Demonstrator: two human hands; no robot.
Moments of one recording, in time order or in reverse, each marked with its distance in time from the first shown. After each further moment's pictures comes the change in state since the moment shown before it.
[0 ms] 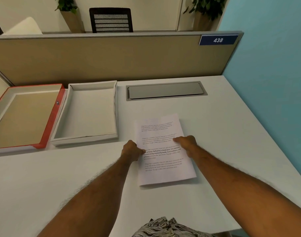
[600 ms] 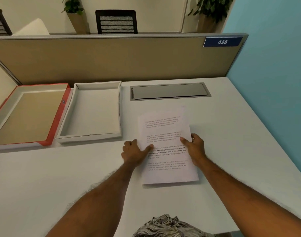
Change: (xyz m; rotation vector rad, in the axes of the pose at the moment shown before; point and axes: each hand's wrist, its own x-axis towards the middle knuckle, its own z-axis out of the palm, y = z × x) left_hand -0.013 -0.017 0.014 0.254 0.205 0.108; right_hand -0.021 0.025 -0.010 0.179 0.032 -0.372
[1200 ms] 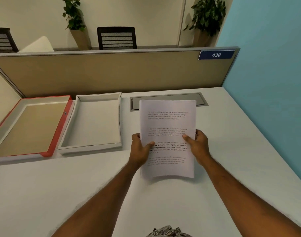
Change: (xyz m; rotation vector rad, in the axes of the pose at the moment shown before) left_hand -0.015 0.044 -0.038 -0.747 0.048 0.295; right_hand 0.004 -0.044 -0.010 -0.012 0.006 -0.198
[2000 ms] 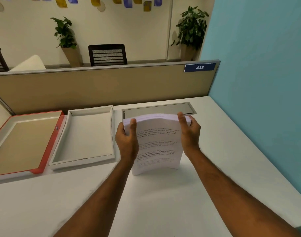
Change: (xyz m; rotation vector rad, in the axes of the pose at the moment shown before) left_hand -0.011 0.099 -0.008 -0.303 0.384 0.324; right_hand -0.025 -0.100 0.015 0.190 0.169 -0.305
